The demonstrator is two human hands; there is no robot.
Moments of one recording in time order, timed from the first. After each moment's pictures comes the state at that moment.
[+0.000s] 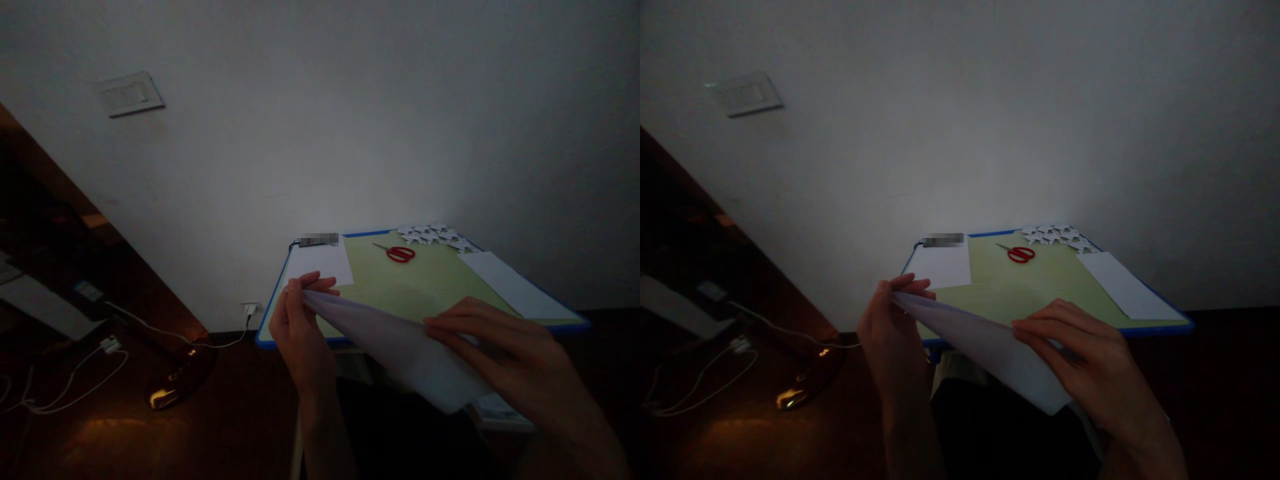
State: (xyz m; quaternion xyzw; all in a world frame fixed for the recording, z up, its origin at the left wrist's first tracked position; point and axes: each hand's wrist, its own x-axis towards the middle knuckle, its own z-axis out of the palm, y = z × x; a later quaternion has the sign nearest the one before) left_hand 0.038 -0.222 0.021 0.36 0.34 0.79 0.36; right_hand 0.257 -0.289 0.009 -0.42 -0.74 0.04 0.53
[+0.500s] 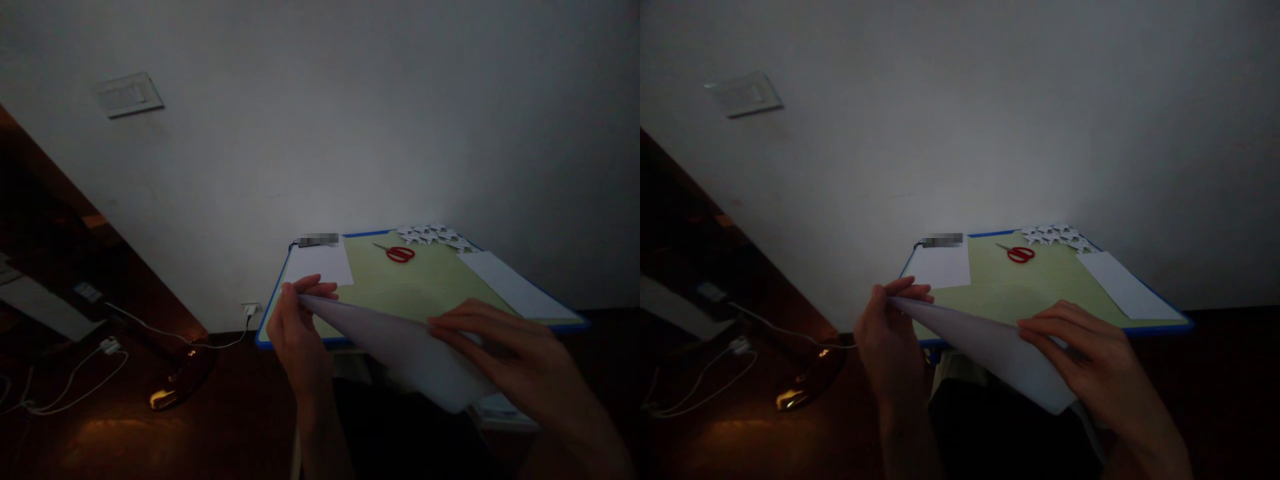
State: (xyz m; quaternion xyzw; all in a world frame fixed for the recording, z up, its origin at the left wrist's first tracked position) left_hand 0.031 -0.223 0.019 0.38 0.33 0.79 0.35; right_hand 0.260 -0.290 0.004 -0.44 -0.73 0.05 0.53
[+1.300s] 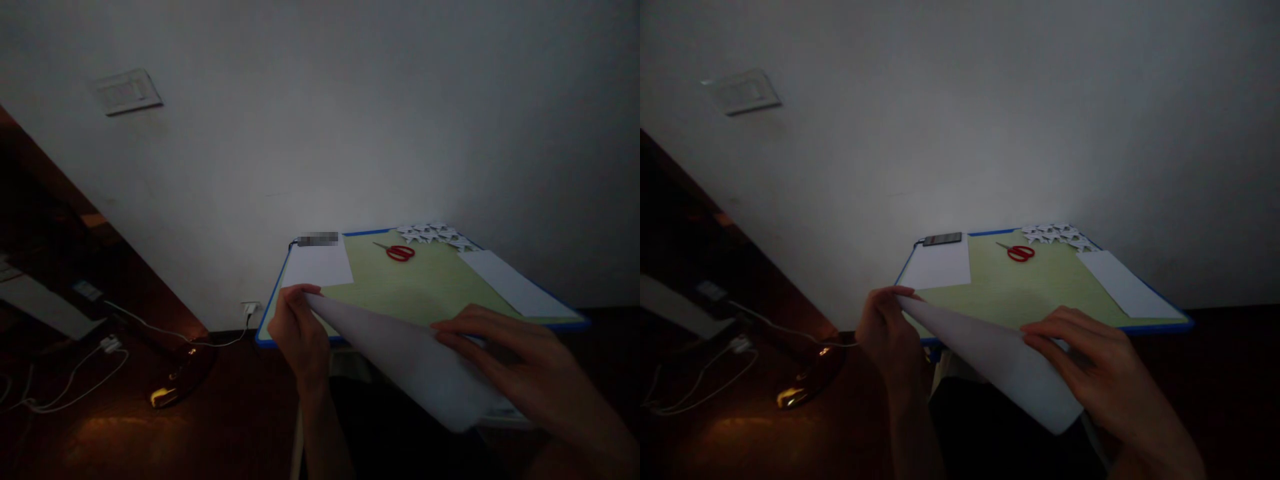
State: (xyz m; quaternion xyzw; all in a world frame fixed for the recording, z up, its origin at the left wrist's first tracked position) left_hand 0.021 -0.211 0.000 0.49 0.47 0.73 0.08; right_hand 0.262 -0.292 0.010 -0.46 -0.72 0.06 0.51
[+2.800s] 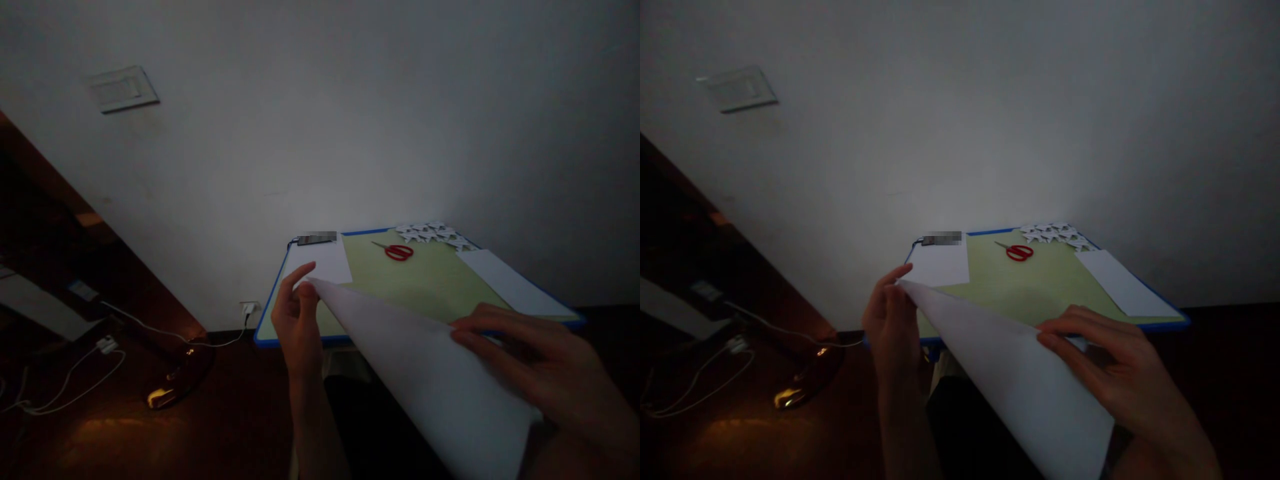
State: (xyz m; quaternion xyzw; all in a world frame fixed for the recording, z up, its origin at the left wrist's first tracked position) left_hand 0.014 -0.199 -0.007 0.48 0.32 0.75 0.31; right_hand 0.274 -0.296 0.003 -0.49 -0.70 0.05 0.52
